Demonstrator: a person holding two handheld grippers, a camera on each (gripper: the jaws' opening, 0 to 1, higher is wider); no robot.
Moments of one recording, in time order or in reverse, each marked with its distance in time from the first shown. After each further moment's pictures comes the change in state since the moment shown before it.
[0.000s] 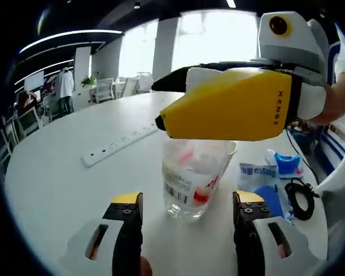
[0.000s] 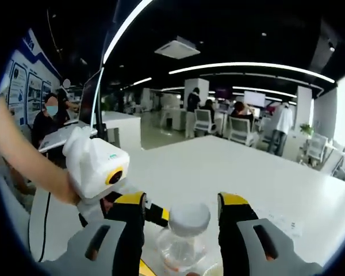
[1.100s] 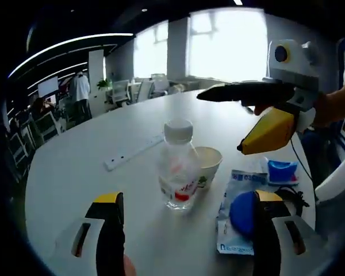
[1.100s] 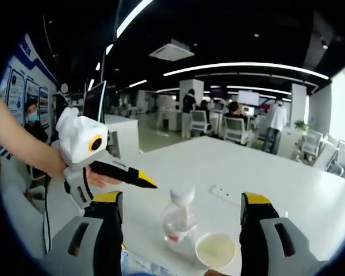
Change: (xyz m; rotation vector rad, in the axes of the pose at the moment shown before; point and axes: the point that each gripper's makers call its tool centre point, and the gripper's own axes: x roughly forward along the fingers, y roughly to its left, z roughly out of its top) left arm -0.059 -0.034 0.033 0.030 0.020 0.144; right arm -0.078 -0.006 0.005 0.045 0.035 -0.027
